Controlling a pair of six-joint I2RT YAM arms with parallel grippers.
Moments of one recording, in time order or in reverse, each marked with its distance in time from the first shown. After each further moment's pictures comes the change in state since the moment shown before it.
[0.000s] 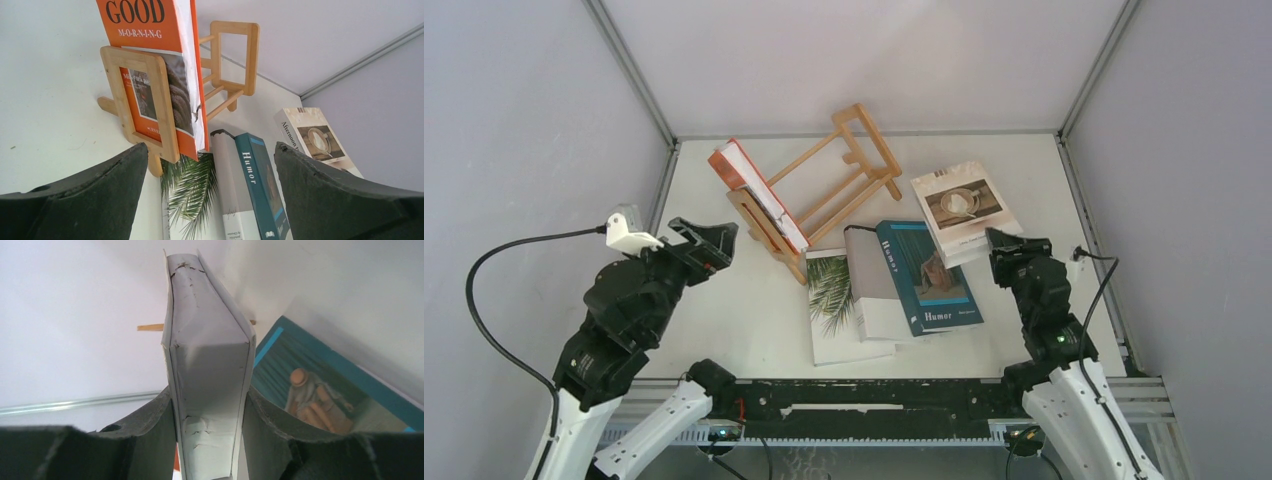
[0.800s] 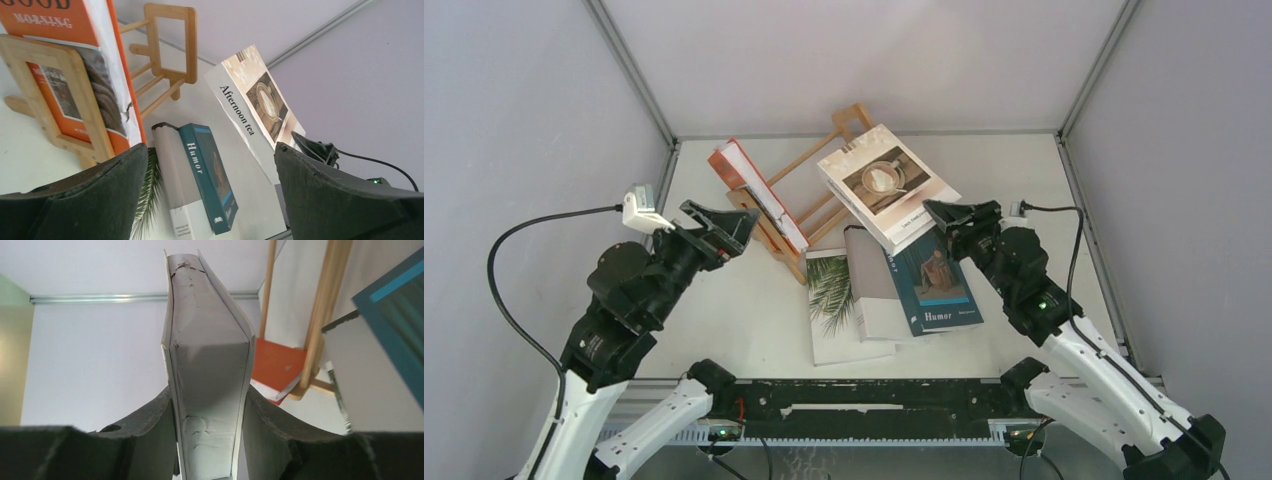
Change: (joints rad) left arm -0.001 0.072 0.042 0.102 0.193 -0.095; right arm 0.312 0.257 0.229 0.212 -0.135 0.119
